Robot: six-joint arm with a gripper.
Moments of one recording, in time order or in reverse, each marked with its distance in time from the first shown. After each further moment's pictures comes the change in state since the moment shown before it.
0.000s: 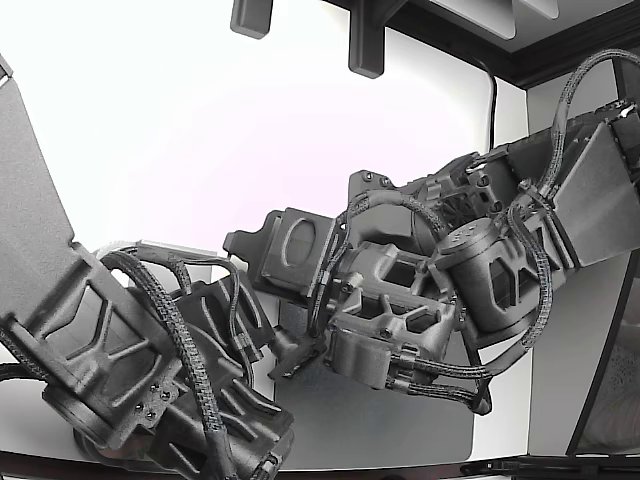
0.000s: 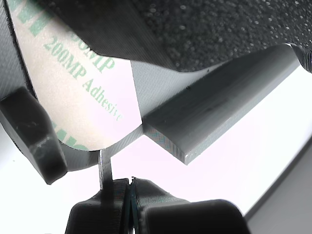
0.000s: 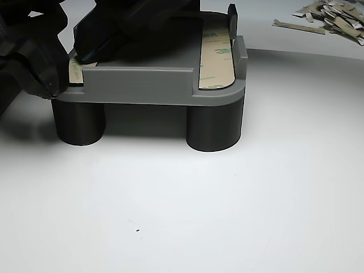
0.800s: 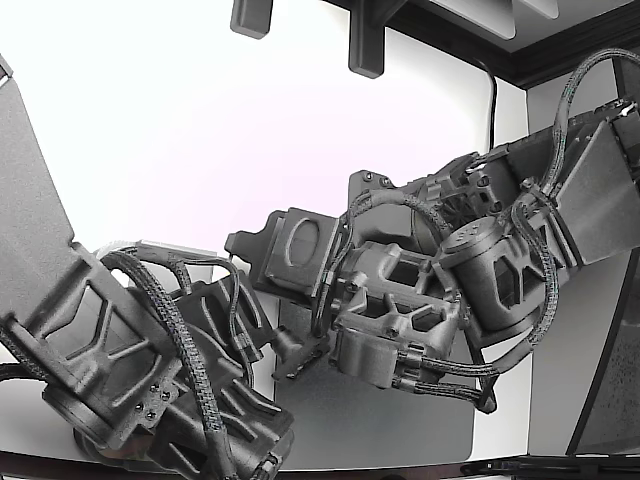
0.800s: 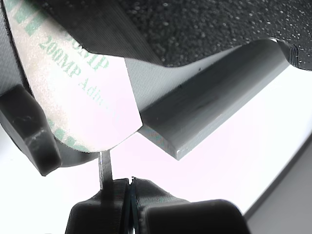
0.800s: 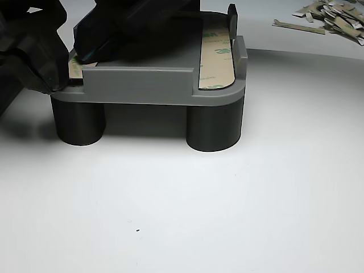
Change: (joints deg) arm 0.3 1.3 0.4 0.2 0.0 0.0
